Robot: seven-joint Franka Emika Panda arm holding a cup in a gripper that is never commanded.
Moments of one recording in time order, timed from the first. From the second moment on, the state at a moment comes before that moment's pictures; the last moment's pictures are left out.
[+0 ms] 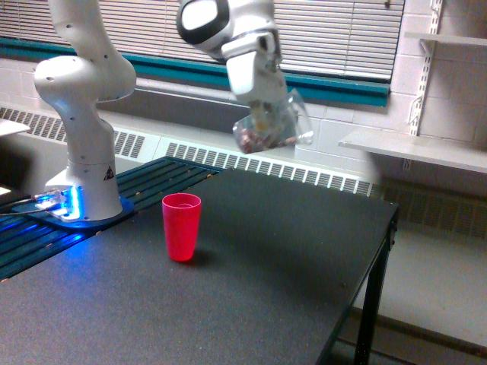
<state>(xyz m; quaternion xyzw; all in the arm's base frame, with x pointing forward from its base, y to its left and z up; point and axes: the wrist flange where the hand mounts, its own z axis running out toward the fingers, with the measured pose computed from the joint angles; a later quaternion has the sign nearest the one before) 0.464 -0.070 0.409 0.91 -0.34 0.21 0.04</state>
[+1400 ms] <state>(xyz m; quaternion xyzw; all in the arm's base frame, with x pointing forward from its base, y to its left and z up) 0.310 -0.029 0.339 0.92 -0.38 0.09 0.05</state>
